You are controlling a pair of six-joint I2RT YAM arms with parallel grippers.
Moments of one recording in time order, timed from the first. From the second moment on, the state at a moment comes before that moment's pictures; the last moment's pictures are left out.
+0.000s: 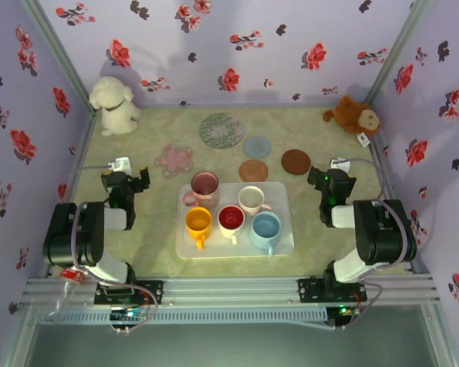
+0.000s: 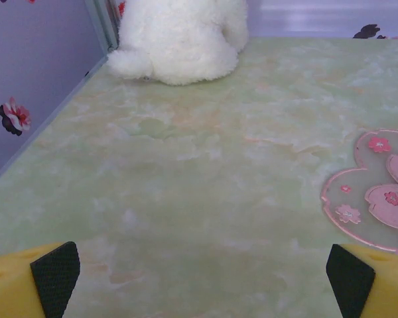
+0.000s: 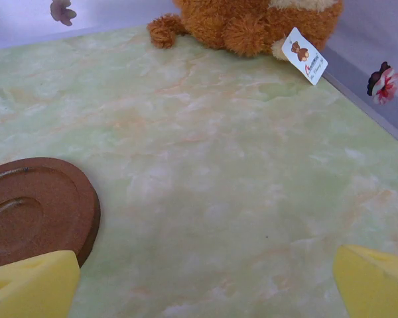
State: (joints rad) left arm -0.01 1.55 0.37 0.82 -0.20 0.00; right arm 0.04 1.54 0.39 0.73 0.28 0.15
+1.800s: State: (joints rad) left arm -0.02 1.13 0.78 0.00 -0.16 -0.05; right arm 0.10 1.25 0.75 0.07 0.28 0.19
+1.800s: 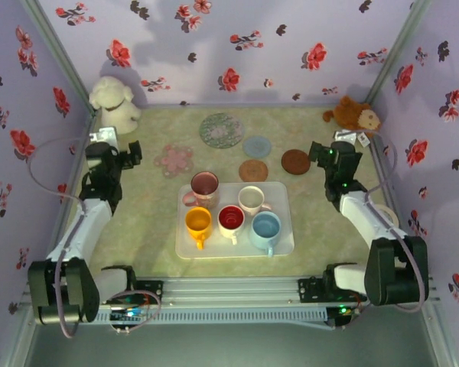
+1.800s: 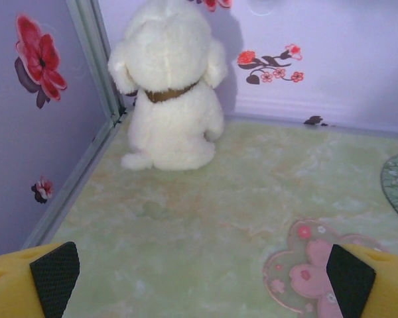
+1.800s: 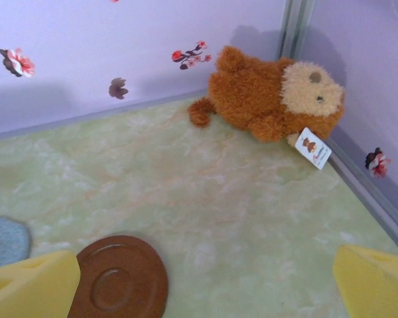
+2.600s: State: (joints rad) left arm -0.19 1.62 1.47 -0.93 -0.05 -0.17; right arm 0.16 1.35 1.06 -0.49 0.05 0.30
